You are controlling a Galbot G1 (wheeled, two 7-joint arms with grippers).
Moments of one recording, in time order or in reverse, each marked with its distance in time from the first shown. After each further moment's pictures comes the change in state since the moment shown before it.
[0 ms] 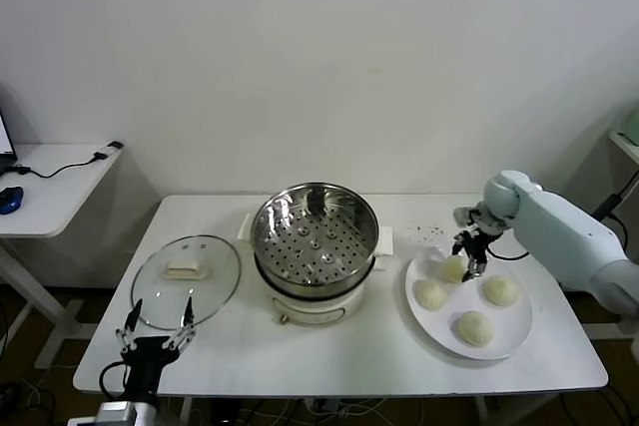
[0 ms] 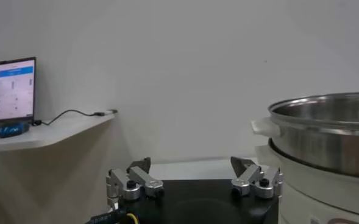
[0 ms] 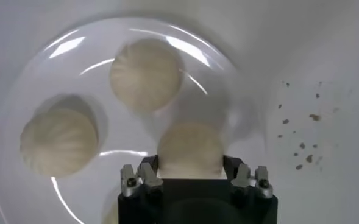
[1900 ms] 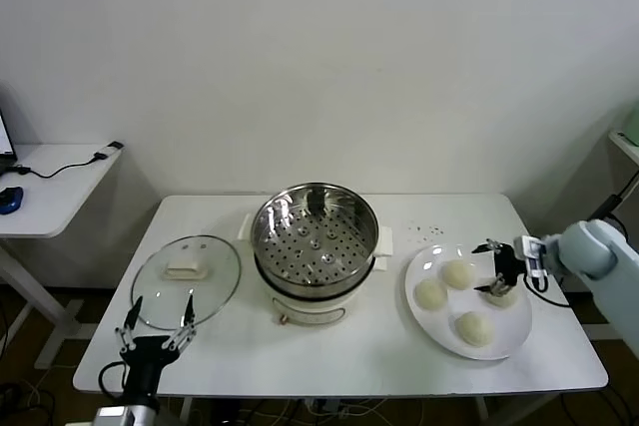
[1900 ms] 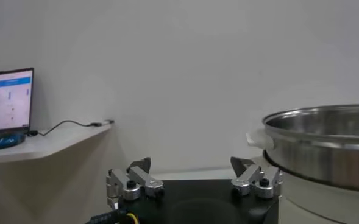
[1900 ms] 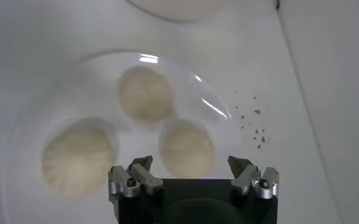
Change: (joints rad) left arm 0.014 0.005 0.002 -0.013 -0.012 -0.036 0.007; right arm -0.438 -0.274 0.495 0.361 -0.045 -0.115 0.170
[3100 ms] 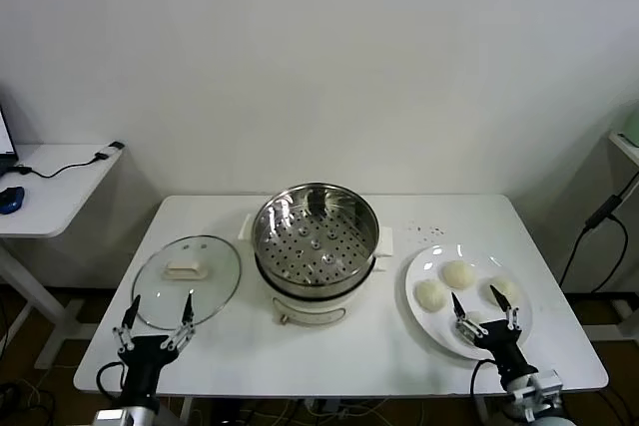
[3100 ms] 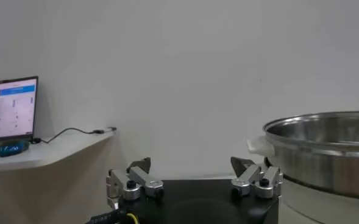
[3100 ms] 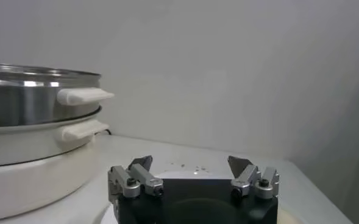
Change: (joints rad) left arm 0.000 -0.018 -0.003 -0.018 0.021 -0.021 0.012; right arm -1.253 0.517 1.010 0.598 0.418 0.191 0.927
